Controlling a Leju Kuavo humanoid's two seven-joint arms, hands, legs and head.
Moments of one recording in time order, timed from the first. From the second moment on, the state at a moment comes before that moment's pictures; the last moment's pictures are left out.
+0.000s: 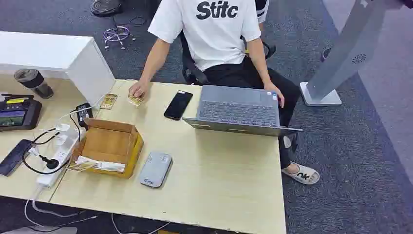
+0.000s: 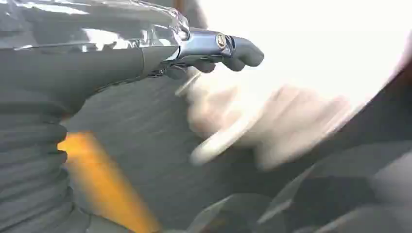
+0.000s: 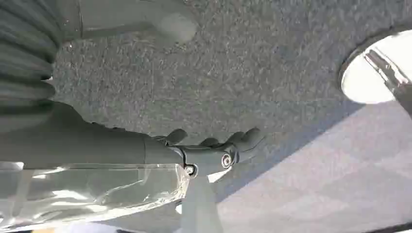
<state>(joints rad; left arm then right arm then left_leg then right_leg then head) -0.09 -0.27 1.53 -0.92 -0.58 0.23 -0.55 -0.06 0.28 -1.42 -0.83 0.79 -0.45 -0.28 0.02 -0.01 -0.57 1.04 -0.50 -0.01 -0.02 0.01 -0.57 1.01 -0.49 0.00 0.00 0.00</state>
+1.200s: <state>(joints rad) -0.07 -0.33 1.40 -1.06 -0.48 0.33 -0.56 -0.07 0.19 -1.42 -0.64 0.77 0.38 -0.33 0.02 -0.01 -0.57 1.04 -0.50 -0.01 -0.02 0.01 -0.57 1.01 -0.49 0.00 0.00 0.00</state>
